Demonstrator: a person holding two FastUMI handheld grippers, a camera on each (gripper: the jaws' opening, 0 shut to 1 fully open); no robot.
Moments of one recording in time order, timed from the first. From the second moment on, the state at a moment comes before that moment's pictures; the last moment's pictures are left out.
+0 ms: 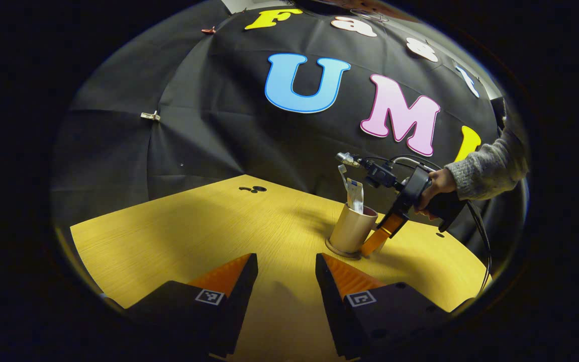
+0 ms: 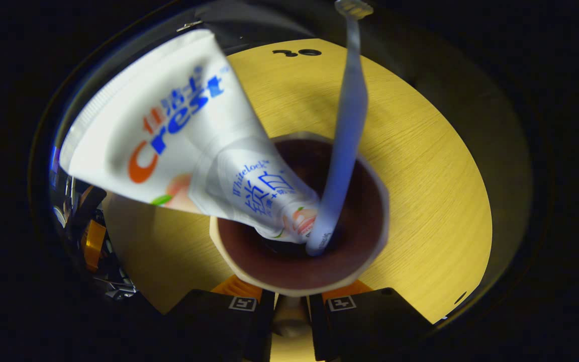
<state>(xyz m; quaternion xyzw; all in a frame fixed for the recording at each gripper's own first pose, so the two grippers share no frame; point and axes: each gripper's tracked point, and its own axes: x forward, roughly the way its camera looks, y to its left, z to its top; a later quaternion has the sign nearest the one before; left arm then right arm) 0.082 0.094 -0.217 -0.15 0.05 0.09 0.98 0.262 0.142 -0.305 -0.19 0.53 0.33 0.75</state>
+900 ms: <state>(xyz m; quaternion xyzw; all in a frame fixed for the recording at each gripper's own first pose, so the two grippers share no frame) 0.066 0.040 -0.104 -0.12 0.07 0.01 0.99 0.217 0.103 -0.103 -0.02 0.37 0.33 0.87</state>
